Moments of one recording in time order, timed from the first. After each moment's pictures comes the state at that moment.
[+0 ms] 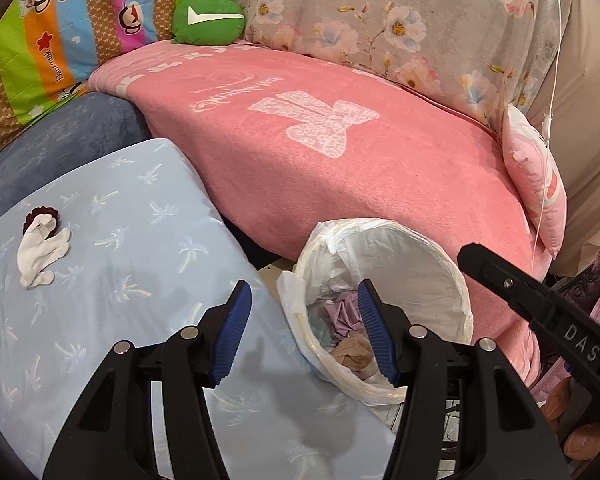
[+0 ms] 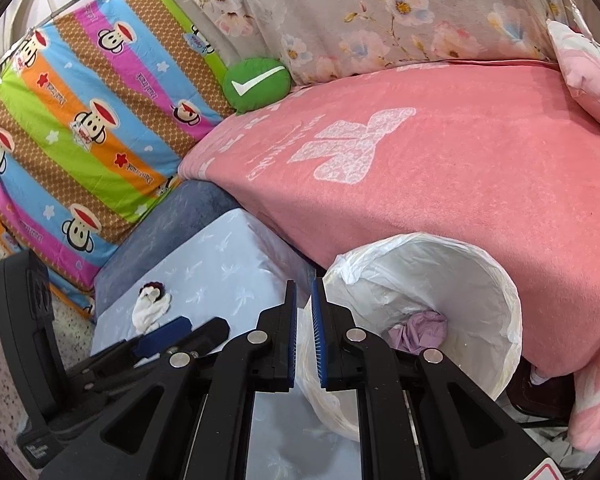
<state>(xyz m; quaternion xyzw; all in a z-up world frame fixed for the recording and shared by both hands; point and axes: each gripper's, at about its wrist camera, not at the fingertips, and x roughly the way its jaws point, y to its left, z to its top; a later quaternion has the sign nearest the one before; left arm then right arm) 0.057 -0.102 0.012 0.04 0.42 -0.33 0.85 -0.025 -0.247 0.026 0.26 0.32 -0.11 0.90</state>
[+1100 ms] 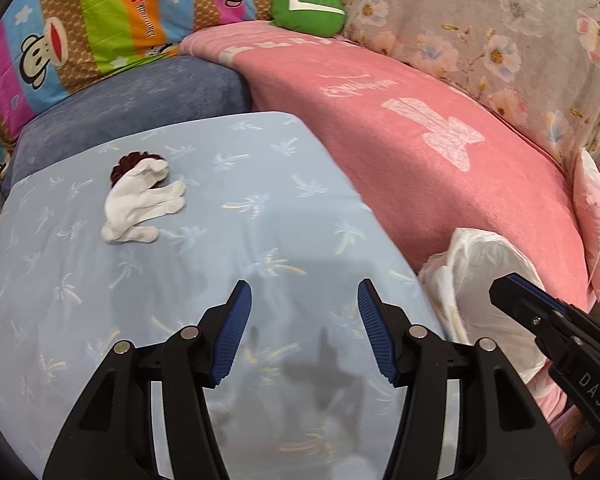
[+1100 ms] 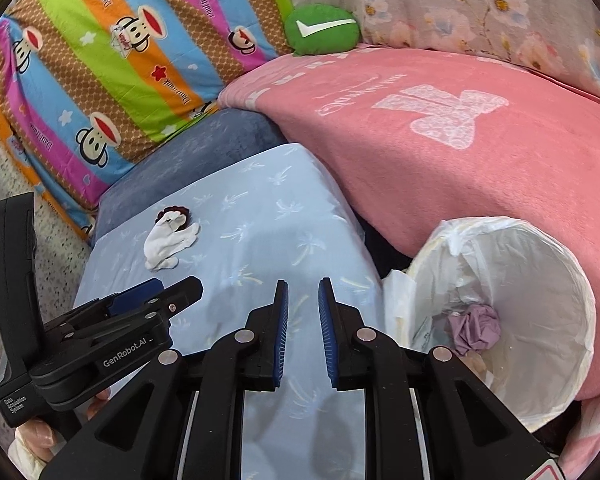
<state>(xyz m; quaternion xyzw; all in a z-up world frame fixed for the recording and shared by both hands) 0.110 0.016 -0.019 0.00 0.44 -0.21 0.87 0.053 -0.129 -0.002 0.16 0.40 -0.04 0.90</state>
